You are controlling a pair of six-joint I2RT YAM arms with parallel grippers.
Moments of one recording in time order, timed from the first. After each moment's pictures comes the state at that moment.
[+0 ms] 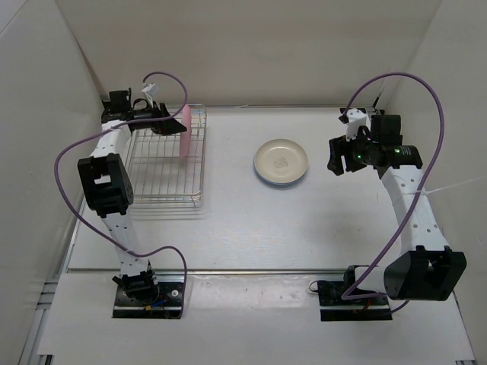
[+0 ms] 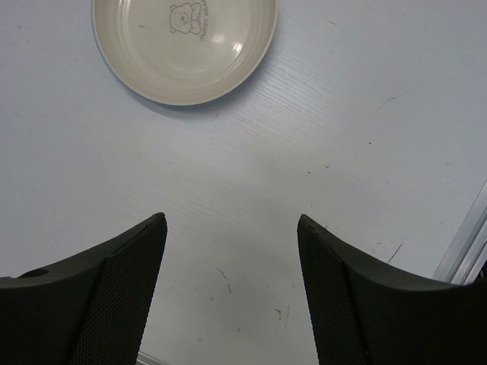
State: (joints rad) left arm 0.17 2.10 1.79 -0.41 1.18 0.13; right arm 0.03 1.28 1.29 -0.82 -0.35 -0.31
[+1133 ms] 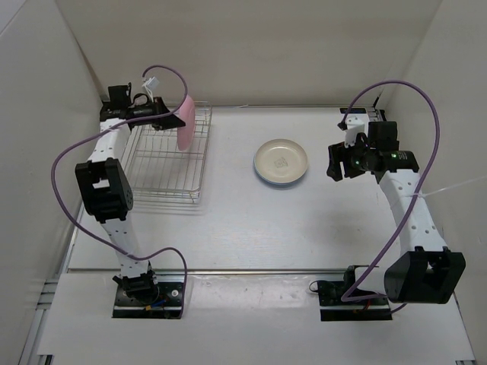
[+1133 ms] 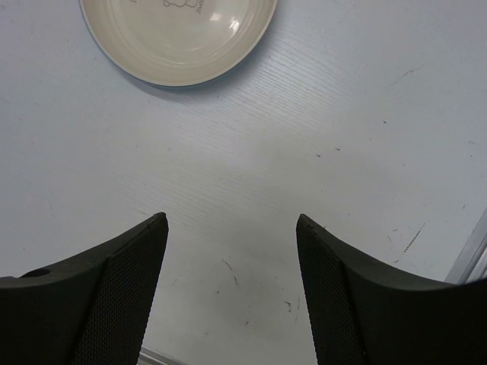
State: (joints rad) left arm 0.14 2.07 1.82 -0.44 1.19 0.02; right arm 0.03 1.26 1.21 -0.80 -0.33 -0.29
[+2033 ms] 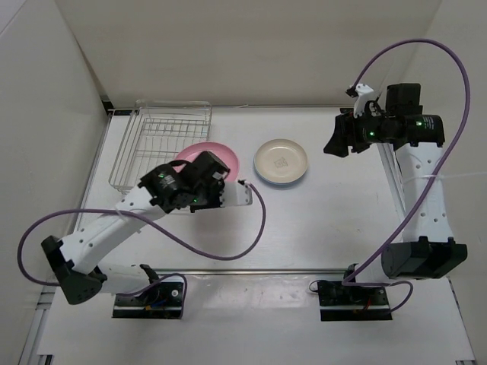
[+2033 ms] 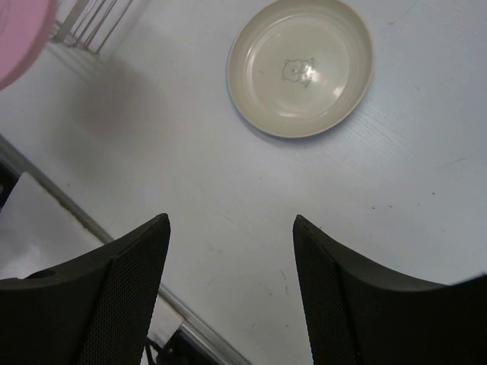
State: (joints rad) left arm -0.87 1.25 1.43 -1.14 -0.10 0.71; right arm 0.00 1.43 1.76 -1.16 -0.65 -0.31
